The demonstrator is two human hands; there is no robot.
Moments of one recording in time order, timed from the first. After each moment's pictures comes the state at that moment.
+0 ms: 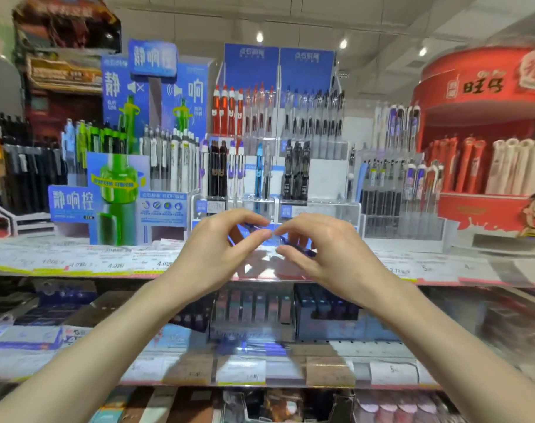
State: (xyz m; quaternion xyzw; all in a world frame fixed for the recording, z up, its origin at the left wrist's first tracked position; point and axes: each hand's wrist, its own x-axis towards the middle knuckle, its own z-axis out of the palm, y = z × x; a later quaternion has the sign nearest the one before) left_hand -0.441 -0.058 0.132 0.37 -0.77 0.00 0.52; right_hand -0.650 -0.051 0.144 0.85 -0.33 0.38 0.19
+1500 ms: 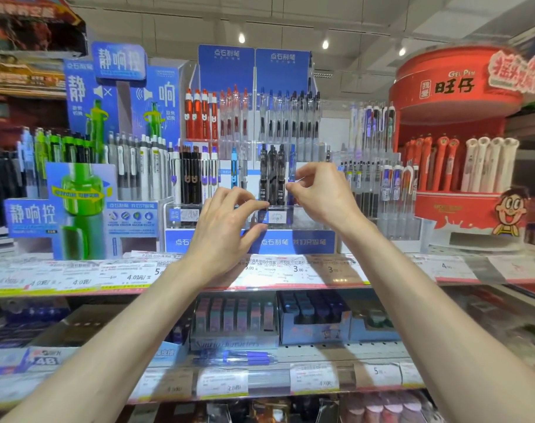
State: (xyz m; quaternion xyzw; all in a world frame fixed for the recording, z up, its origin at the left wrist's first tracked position) left_hand -0.476 -0.125 0.144 0.38 -0.76 0.26 0.45; right_hand -0.664 -0.111 0.215 0.68 -0.54 0.50 0.04
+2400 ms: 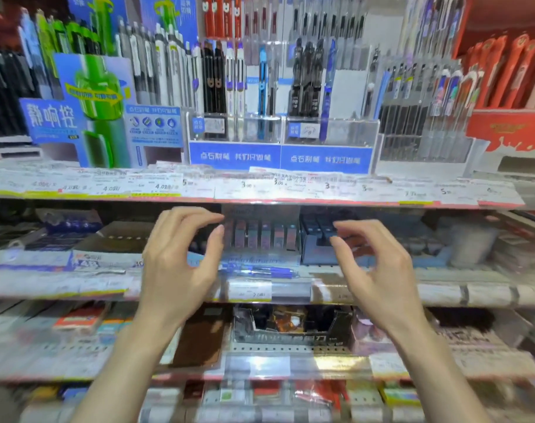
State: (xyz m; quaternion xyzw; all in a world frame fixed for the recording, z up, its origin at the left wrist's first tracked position) left_hand -0.416 -0.019 0.015 0.39 -0.68 0.18 0.60; right_hand -0.683 -0.015 0.015 0.71 -0.43 0.56 0.03
